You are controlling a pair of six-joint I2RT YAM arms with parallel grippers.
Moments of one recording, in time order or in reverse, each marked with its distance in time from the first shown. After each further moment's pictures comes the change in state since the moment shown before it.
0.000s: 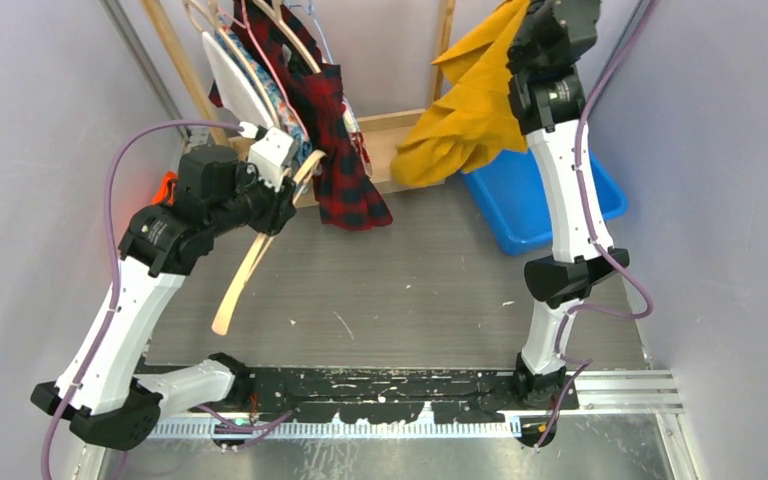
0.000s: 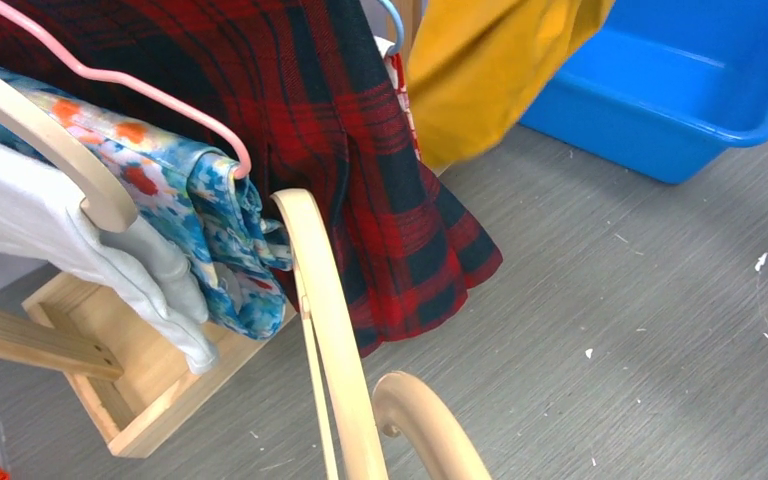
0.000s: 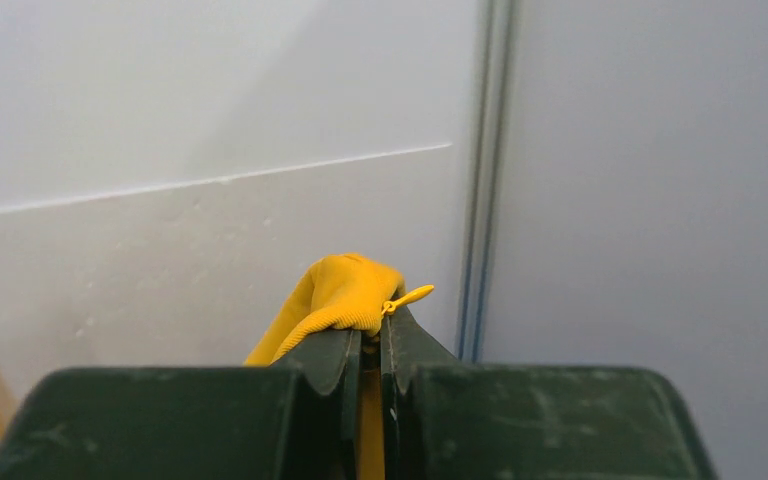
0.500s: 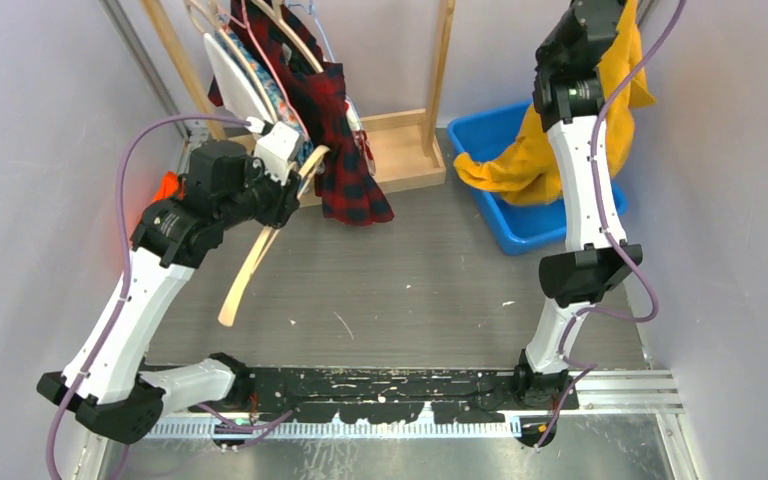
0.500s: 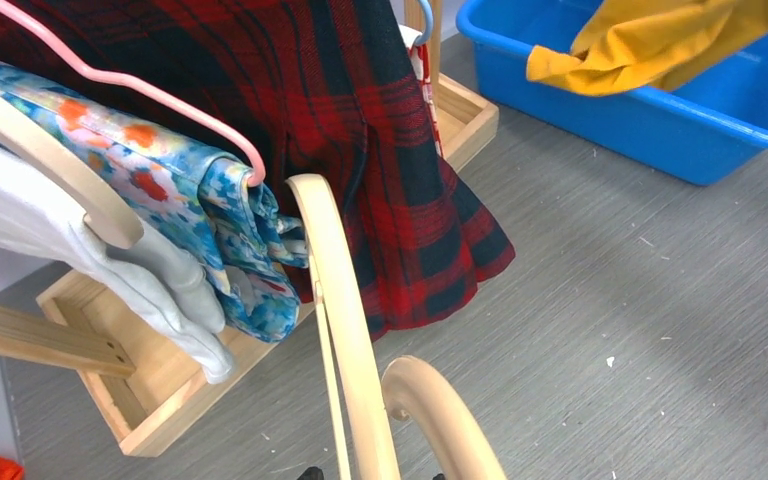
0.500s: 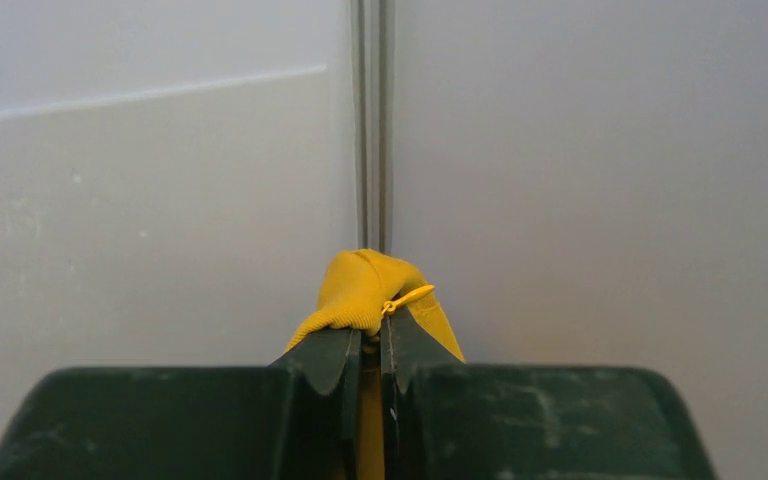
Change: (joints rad) left arm 0.000 0.022 -0.018 0.051 -0.039 0.000; right arm -0.186 0.004 -0.093 0.074 0.056 0.032
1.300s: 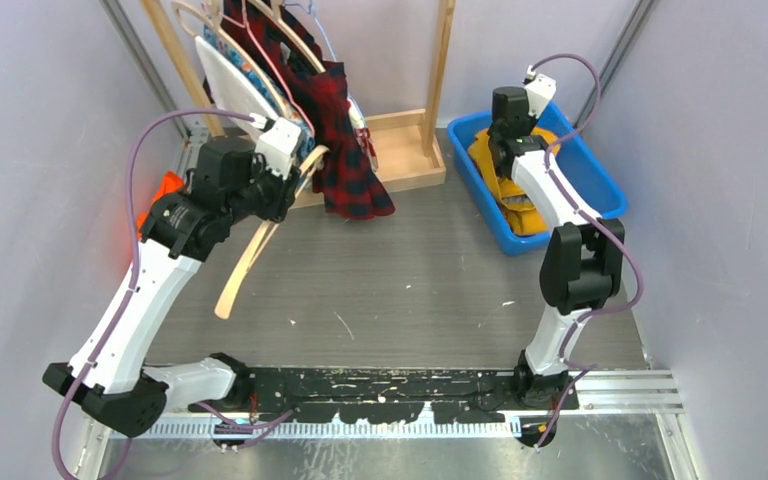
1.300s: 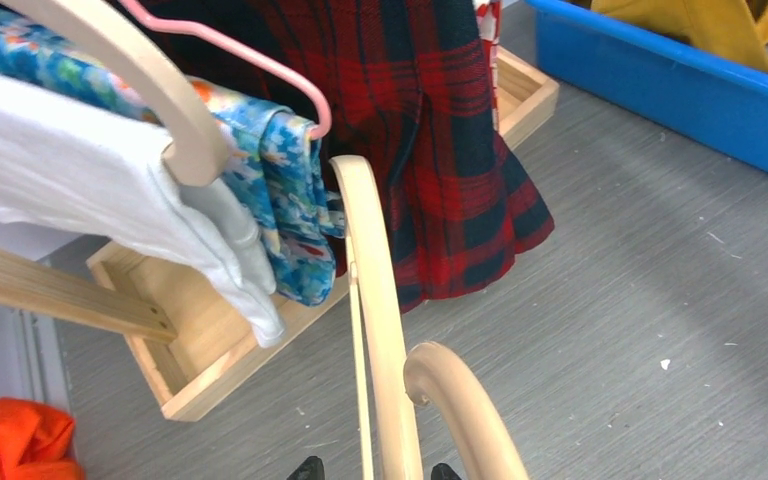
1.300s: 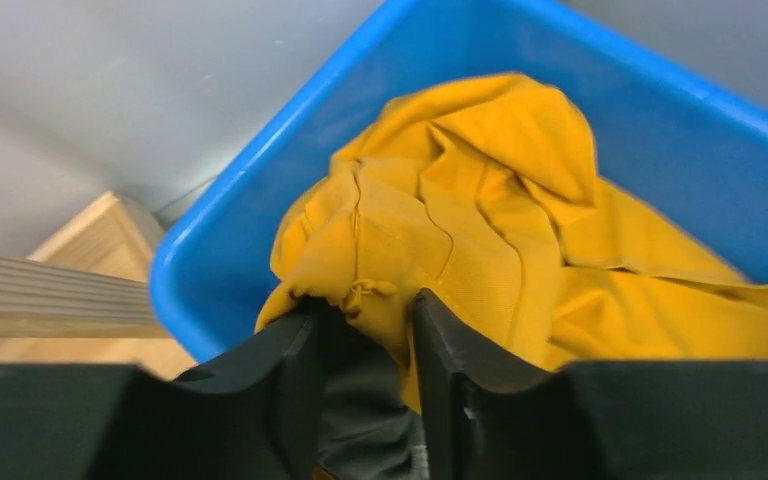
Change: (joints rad) left arm 0.006 0.048 0.000 0.020 -0.080 -0.002; right arm 0.031 -0.089 -0.813 -0.273 -0.201 0.780
